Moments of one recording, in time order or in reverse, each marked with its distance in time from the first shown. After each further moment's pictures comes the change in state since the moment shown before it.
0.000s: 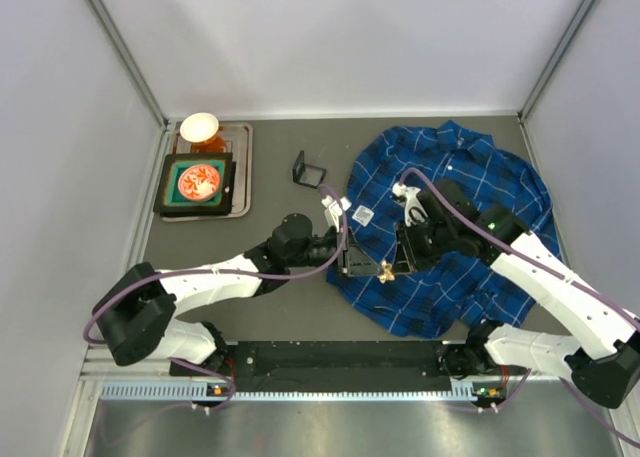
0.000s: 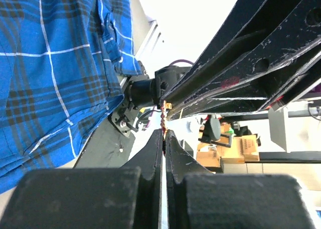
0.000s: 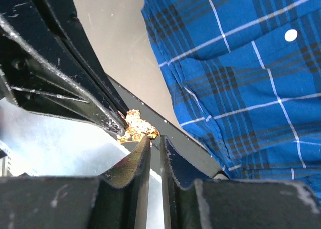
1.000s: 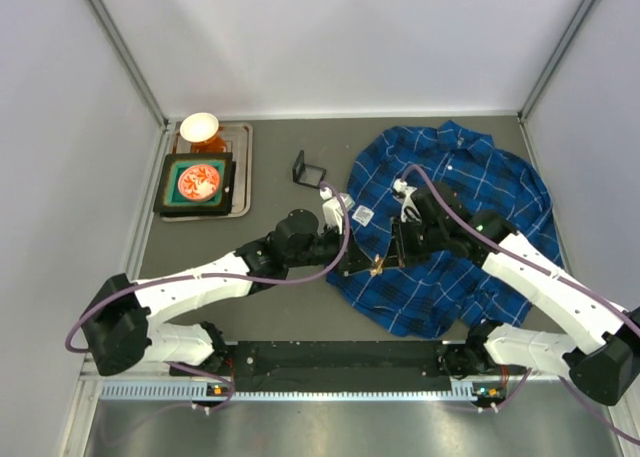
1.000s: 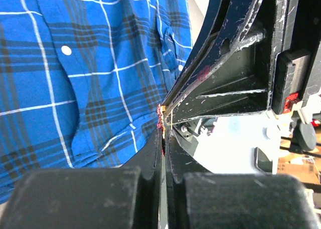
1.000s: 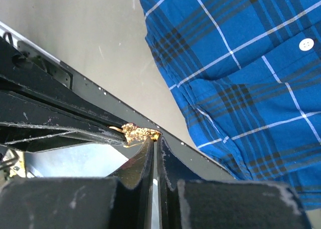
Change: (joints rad) left arm -0.047 -0.102 0.103 -0.335 -0.236 0.356; right arm -0.001 0.009 -0.097 0.205 0.009 0.185
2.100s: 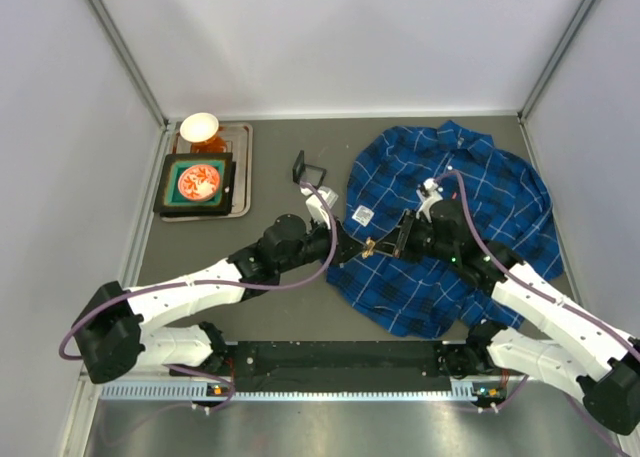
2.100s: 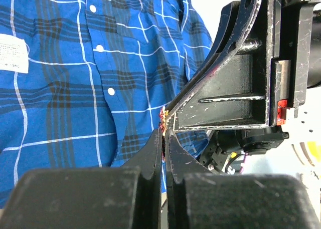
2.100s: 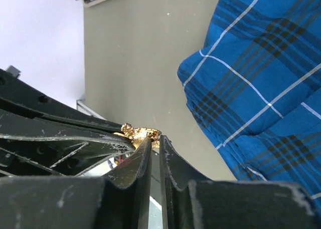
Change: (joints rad) left arm 0.021 -0.058 -0.089 0.157 -0.181 0.046; right arm -0.041 -0.190 -0.308 0.494 0.056 0.395
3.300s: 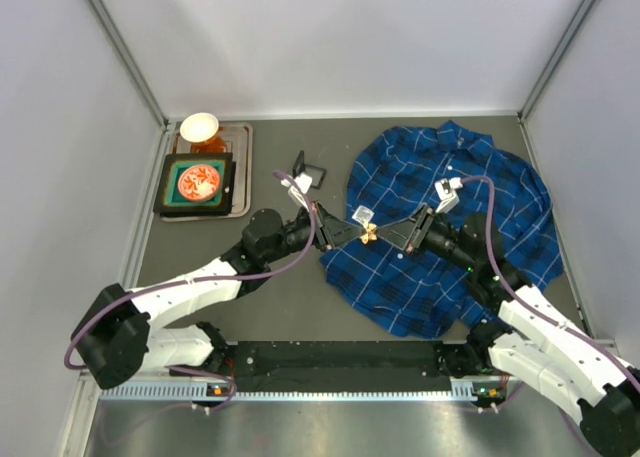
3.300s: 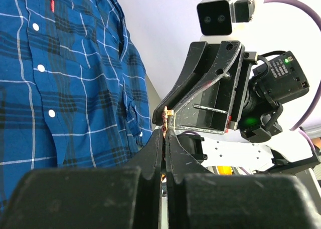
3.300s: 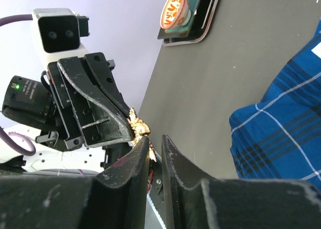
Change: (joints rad) left arm 0.138 0.000 -0.079 0.305 0.186 -0.350; right arm -0.122 -0.146 -0.214 0.483 -0.173 0.032
